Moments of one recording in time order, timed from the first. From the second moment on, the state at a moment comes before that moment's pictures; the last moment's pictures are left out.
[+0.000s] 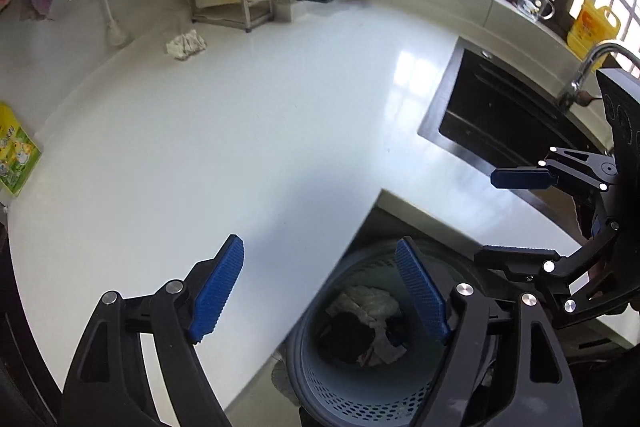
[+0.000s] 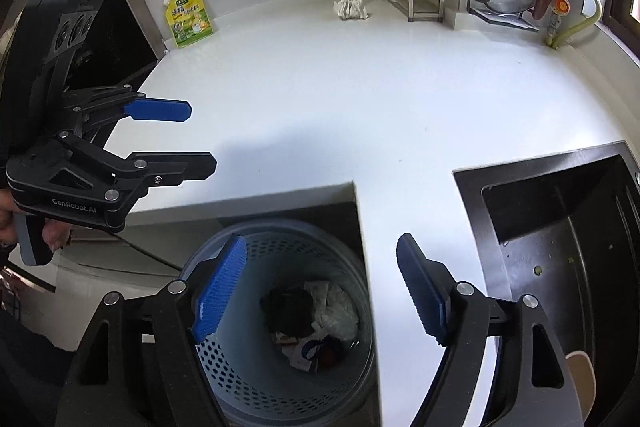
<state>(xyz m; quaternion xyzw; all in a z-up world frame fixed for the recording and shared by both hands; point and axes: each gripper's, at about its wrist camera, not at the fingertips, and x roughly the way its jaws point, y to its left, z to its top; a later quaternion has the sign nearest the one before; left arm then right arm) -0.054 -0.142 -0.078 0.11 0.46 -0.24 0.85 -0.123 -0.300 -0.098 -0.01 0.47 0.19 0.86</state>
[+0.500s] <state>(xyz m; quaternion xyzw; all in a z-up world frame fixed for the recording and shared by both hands) 0.103 -0.052 -0.046 0.07 0.40 -0.16 0.90 0.061 -0.249 -0.059 0.01 0.42 0.13 0.90</state>
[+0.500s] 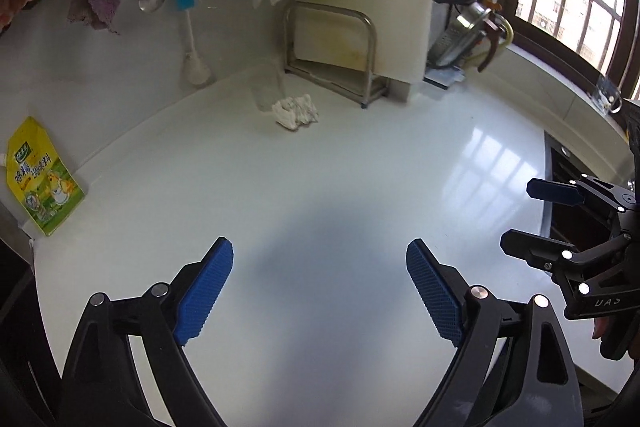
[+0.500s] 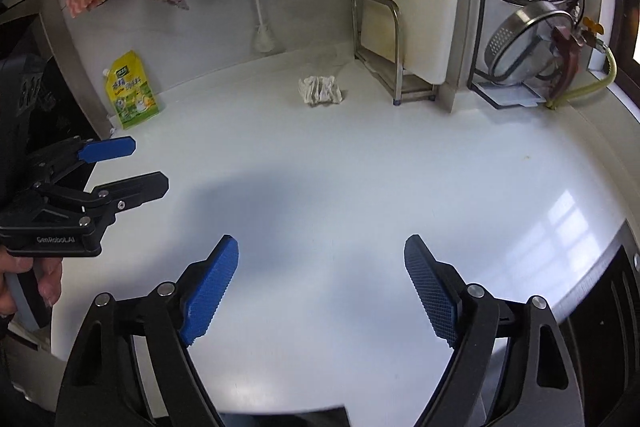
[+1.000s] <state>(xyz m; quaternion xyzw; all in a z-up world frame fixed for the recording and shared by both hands) 0.261 -0.002 -0.050 0.03 0.38 -0.11 0.92 0.262 -0.181 -0.078 -0.01 0.43 0.14 0.89</state>
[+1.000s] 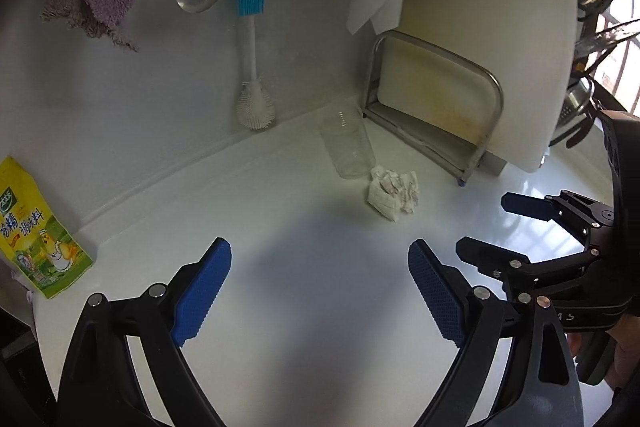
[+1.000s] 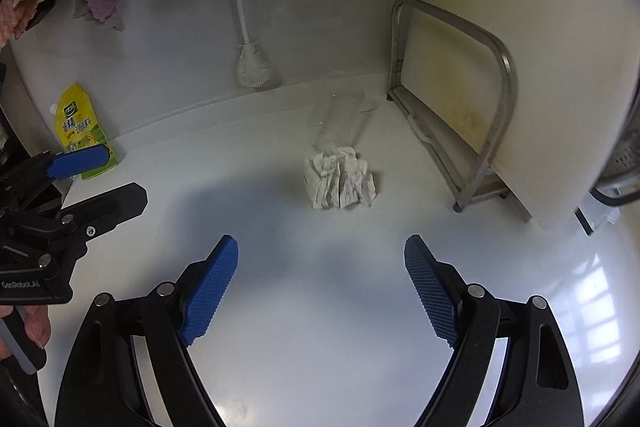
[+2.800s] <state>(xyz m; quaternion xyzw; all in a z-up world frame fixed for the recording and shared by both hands) 0.405 -0.086 -0.121 0.07 0.44 -0.14 0.89 0.216 -0.236 -0.101 -0.01 0.44 0.14 0.89</state>
